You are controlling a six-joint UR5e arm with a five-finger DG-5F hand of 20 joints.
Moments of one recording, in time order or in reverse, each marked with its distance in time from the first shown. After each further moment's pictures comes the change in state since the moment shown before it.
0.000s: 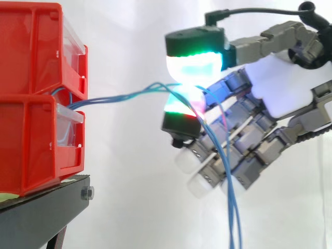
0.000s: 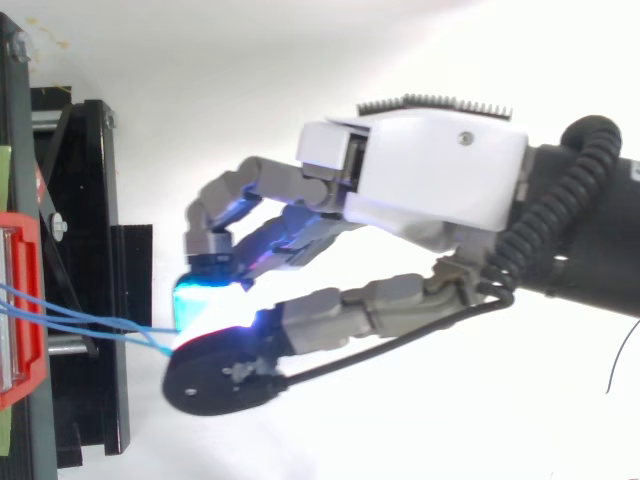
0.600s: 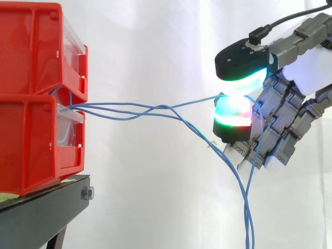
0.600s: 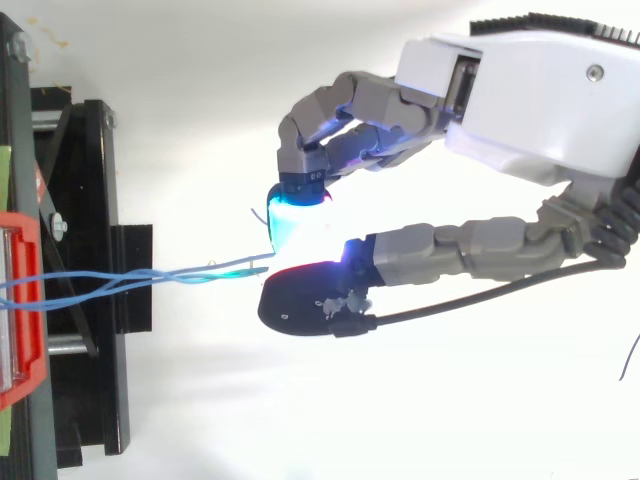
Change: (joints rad) arm 0.002 0.056 -0.005 -0.131 0.121 -0.229
